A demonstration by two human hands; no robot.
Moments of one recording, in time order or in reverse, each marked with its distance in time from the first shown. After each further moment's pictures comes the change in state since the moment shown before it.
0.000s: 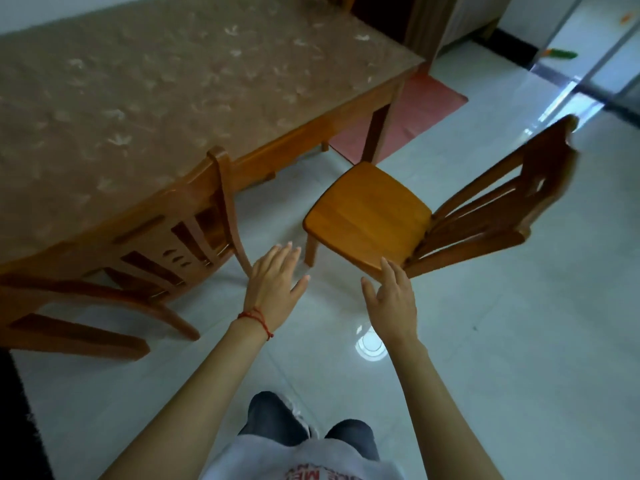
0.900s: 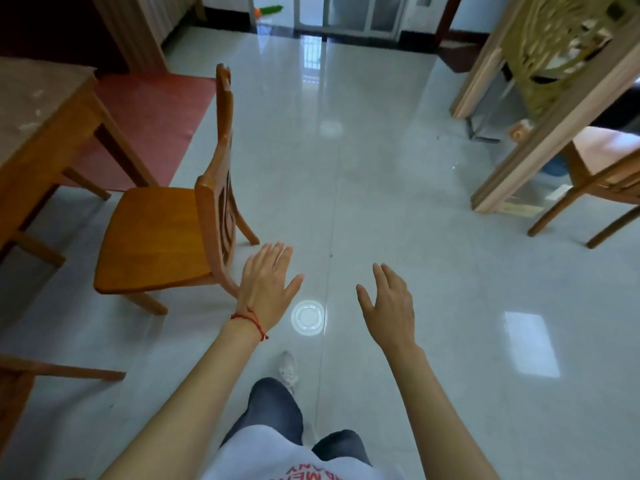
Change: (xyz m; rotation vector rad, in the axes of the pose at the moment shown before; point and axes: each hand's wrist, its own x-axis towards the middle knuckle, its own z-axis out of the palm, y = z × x) left_hand -0.043 0.322 0.159 0.118 -0.269 0.712; right_hand -0.167 0.304 -0.150 0.030 0.394 0.509
